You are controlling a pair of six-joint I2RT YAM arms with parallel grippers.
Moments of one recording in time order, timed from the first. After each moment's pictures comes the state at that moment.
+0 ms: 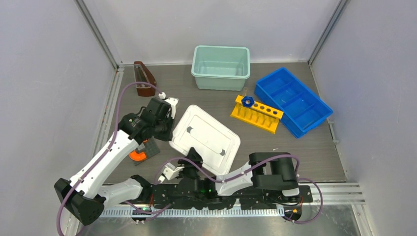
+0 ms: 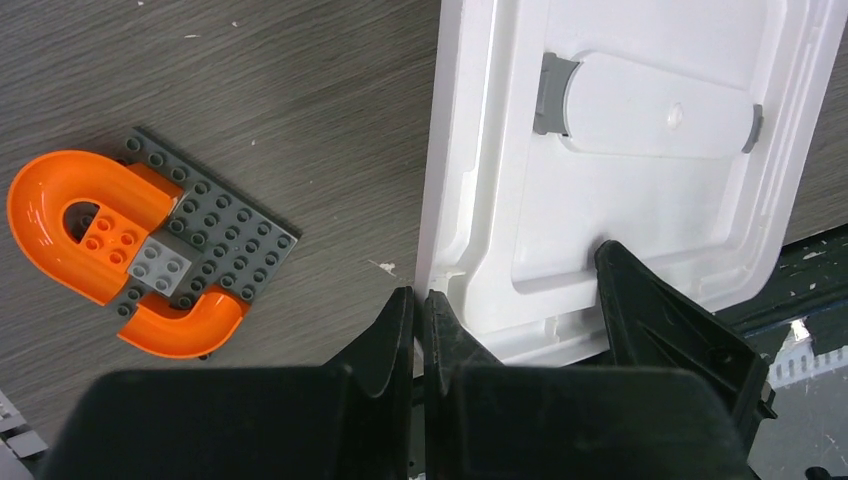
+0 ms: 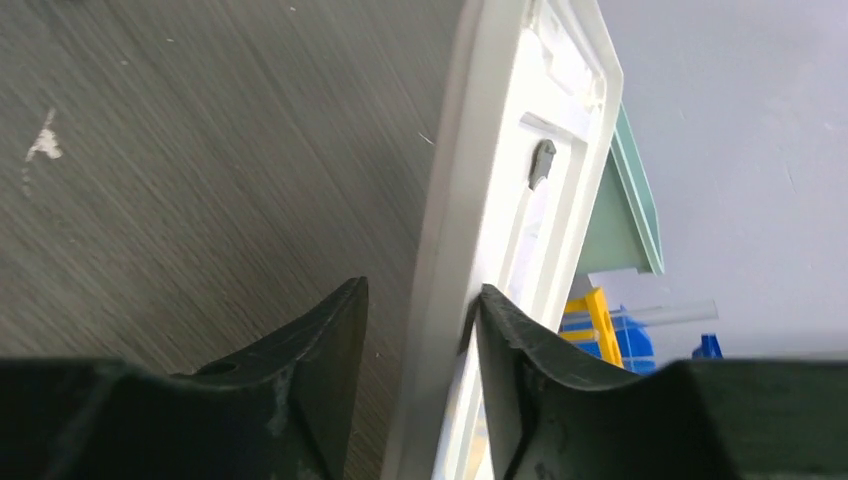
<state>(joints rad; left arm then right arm) -0.59 1.07 1.12 -1.03 -0.07 -0.25 1.61 1.93 0.96 0.63 1.16 -0.63</state>
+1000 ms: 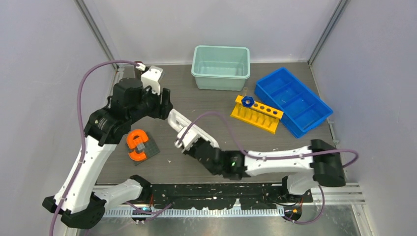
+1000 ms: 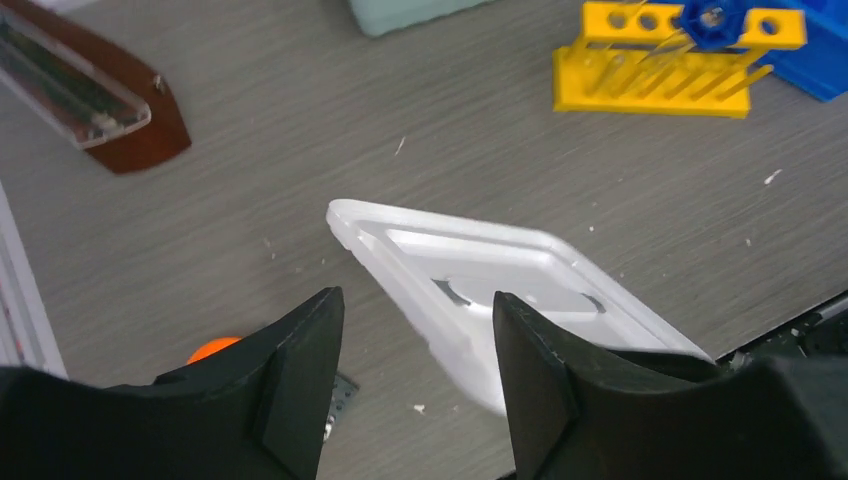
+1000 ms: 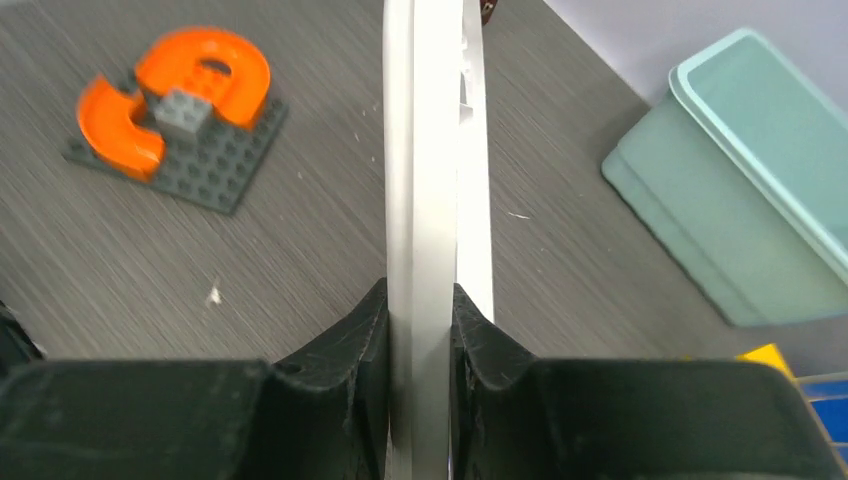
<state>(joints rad) -0.53 1.06 1.51 -0.98 -0.07 -0.09 1.47 1.55 0.99 0.29 0.80 -0.23</state>
